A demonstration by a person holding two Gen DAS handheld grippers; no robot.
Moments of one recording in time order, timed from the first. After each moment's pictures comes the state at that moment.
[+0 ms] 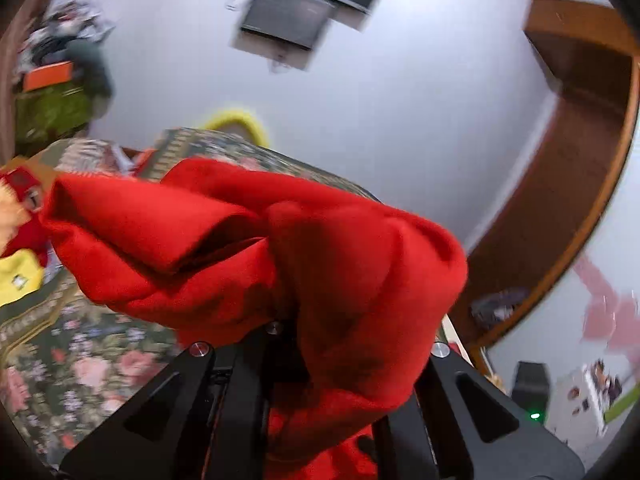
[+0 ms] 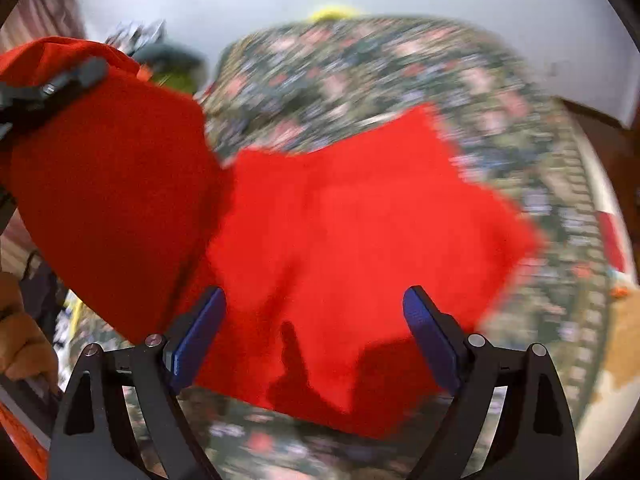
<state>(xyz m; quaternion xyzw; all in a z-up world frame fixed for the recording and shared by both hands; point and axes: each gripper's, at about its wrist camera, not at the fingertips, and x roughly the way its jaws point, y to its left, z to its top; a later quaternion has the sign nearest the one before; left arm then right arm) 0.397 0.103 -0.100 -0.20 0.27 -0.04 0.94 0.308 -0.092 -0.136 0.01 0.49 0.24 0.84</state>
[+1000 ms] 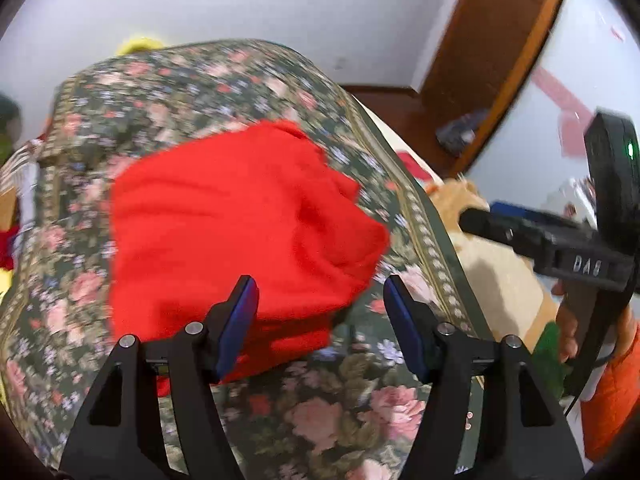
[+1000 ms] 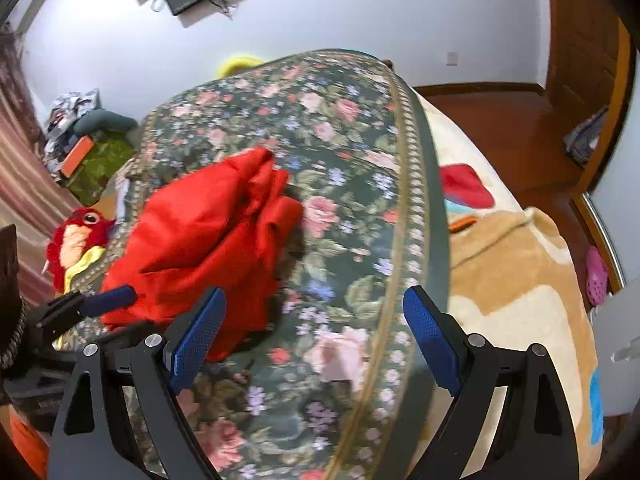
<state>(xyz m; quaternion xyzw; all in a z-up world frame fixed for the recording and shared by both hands) 0.330 -0.010 -0.147 -0.04 0.45 -0.16 0.88 0.277 -0.216 -0.102 0.07 0.46 0.16 0.87</state>
